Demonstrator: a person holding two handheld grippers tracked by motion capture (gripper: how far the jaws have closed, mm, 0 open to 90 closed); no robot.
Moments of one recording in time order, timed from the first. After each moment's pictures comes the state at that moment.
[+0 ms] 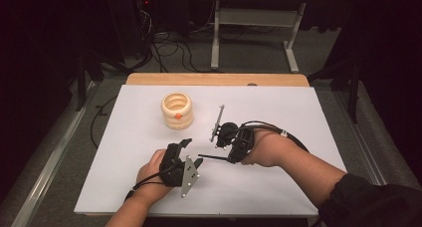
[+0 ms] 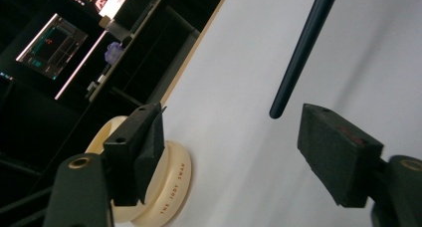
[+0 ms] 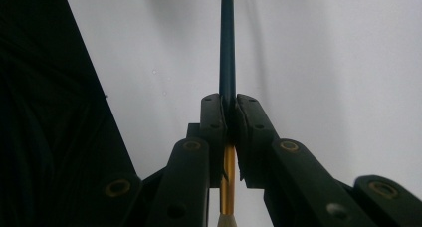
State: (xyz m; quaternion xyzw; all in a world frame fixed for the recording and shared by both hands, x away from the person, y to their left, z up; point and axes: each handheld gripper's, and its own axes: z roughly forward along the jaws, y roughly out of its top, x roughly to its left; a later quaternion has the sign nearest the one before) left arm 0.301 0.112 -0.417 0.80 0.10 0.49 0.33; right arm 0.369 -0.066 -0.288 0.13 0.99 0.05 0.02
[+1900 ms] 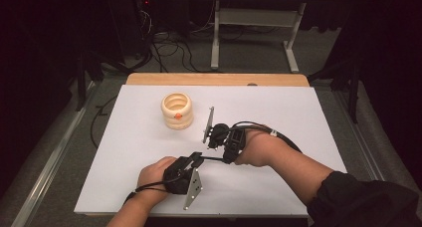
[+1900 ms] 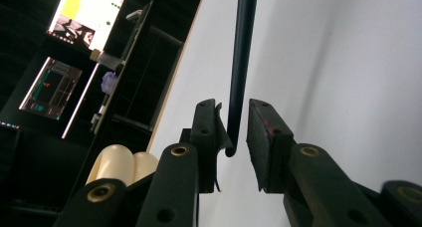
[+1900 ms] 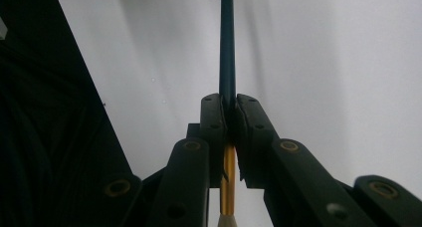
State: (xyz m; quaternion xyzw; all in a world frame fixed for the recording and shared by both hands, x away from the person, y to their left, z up) left arm 0.290 0.105 -0.427 0.81 0.01 0.51 0.30; right arm 0.371 -0.048 -0.295 0.13 0.99 0.03 0.02
